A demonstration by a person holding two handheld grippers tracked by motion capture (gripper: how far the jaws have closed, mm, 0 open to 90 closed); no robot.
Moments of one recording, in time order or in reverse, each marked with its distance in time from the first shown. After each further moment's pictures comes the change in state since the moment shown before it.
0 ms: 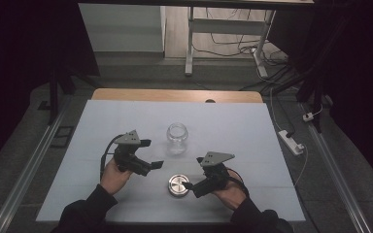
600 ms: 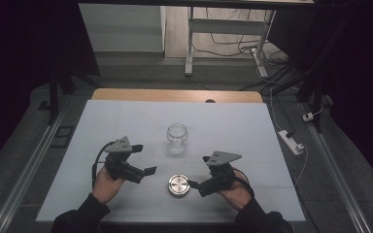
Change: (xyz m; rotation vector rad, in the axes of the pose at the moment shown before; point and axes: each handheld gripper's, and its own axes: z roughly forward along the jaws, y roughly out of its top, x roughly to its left) left arm -0.012 -0.017 -0.022 -0.007 0.050 -0.024; right arm -0.006 -0.004 -0.015 -0.012 -0.036 0.016
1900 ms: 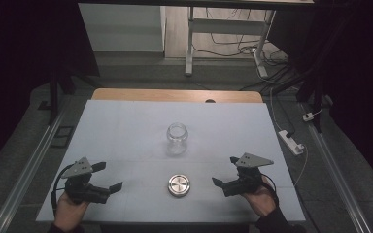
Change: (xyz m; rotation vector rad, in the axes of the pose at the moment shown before) left arm -0.008 -0.071 -0.083 -0.013 0.173 -0.111; right arm -0.021 -0.027 -0.062 -0.035 -0.158 0.097
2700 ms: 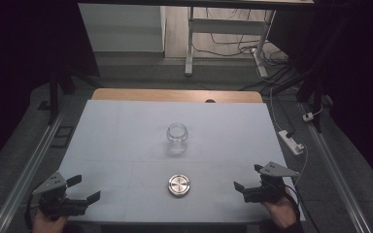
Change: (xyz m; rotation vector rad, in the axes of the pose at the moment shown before) left arm 0.012 -0.049 -0.042 -0.008 0.107 -0.139; right arm -0.019 -0.034 -0.048 0.014 -0.153 0.090
